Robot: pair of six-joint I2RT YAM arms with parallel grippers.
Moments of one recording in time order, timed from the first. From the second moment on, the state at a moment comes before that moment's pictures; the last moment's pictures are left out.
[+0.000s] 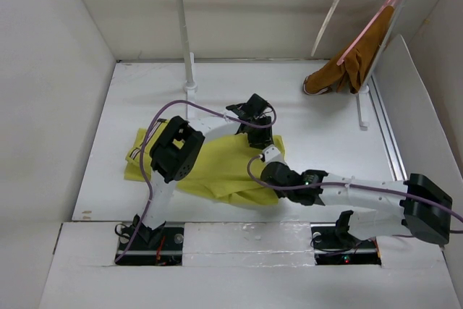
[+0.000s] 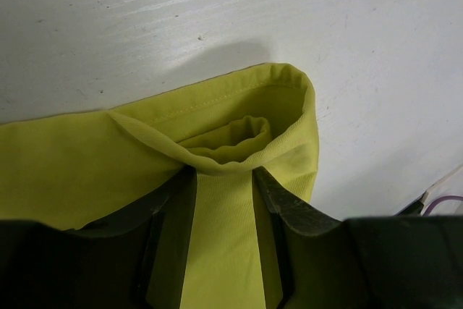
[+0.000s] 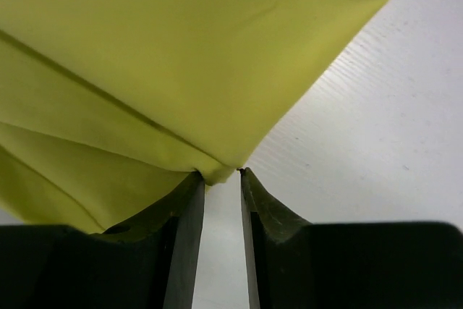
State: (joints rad) left arm -0.76 2.14 1.56 -0.44 0.26 -0.76; right arm 1.11 1.23 0.64 -0.44 0.48 0.38
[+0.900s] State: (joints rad) left arm -0.73 2.21 1.67 -0.48 0.30 -0.77; right arm 1.17 1.06 0.50 -0.45 0.38 0.43
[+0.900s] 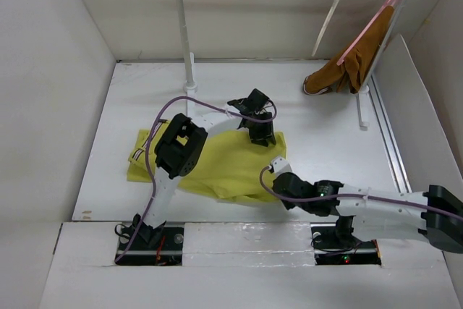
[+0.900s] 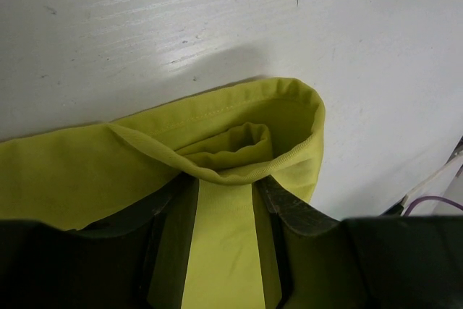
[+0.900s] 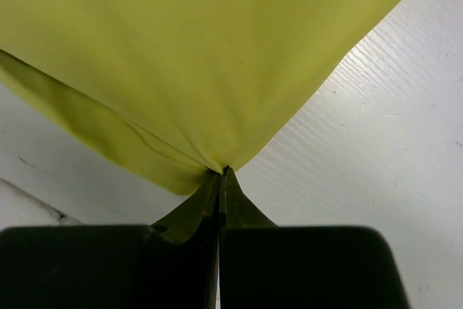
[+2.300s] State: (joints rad) left arm -0.59 1.33 0.71 -0.39 0.05 -0.74; right arm 0.91 1.23 0.69 -0.44 0.18 0.26
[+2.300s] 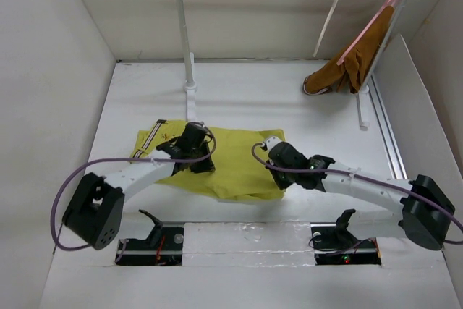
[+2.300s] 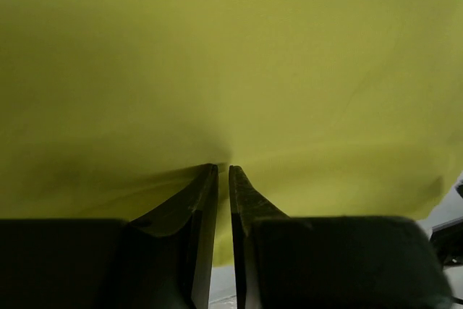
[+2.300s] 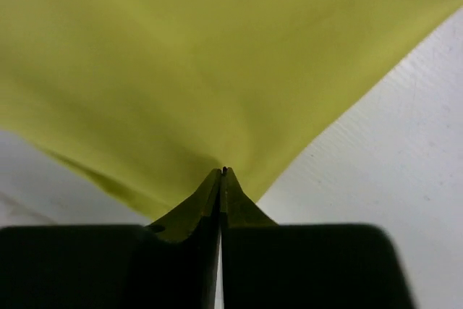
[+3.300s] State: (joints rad) left arm -0.56 1.12 0.66 -0.35 0.11 -0.70; right arm 0.28 1.93 2.42 -0.93 0.31 -0.03
